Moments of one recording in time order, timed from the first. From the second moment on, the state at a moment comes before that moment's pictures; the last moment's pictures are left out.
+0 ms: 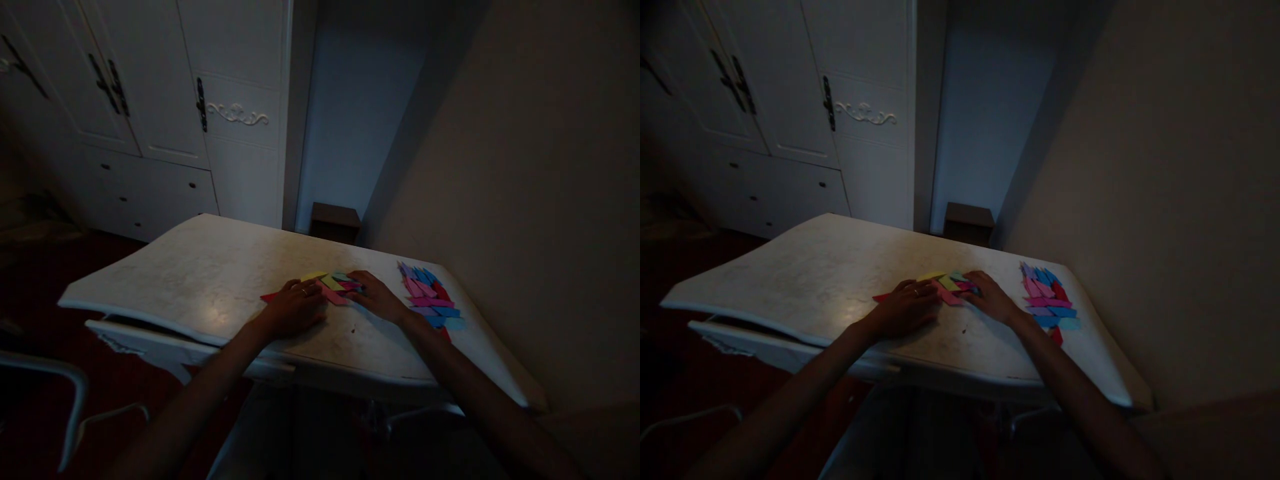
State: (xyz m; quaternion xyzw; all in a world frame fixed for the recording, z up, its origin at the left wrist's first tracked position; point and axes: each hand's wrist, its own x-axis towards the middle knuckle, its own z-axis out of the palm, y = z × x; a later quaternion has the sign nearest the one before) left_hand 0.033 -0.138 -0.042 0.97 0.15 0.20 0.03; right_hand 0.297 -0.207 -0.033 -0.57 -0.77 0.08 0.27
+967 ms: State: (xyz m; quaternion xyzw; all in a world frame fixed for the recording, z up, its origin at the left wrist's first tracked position) left_hand 0.032 -0.136 -0.044 0.86 0.42 0.26 -0.08; right_hand 0.406 -0.258 -0.006 -0.75 -0.66 -0.06 0.06
